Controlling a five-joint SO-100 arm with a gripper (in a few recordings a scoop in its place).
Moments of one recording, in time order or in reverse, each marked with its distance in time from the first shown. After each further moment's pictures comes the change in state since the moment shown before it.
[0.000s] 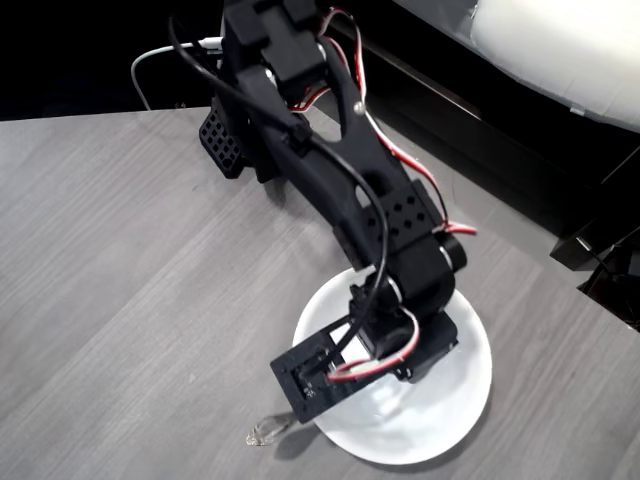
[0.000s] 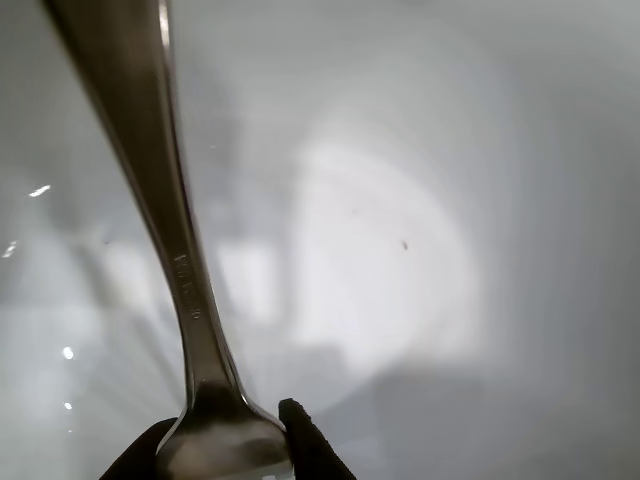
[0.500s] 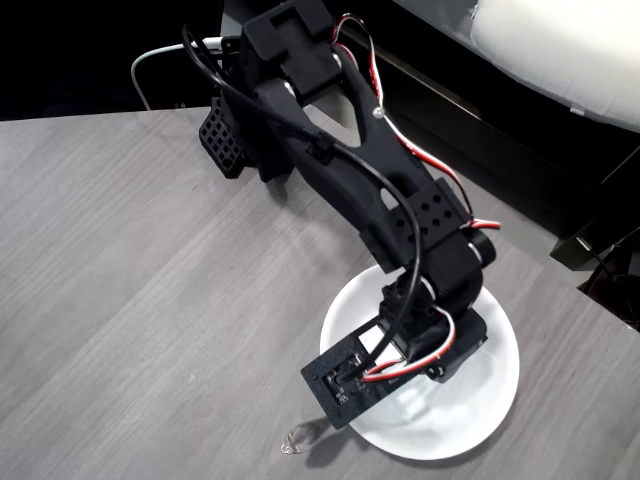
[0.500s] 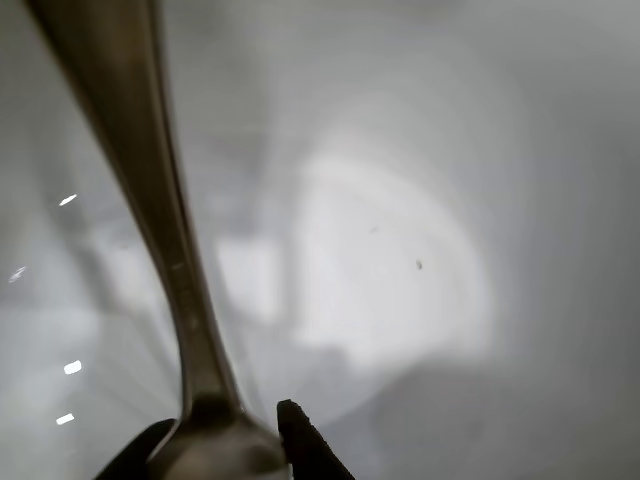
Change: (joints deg) arm -2.6 -3.8 -3.0 2.8 0.3
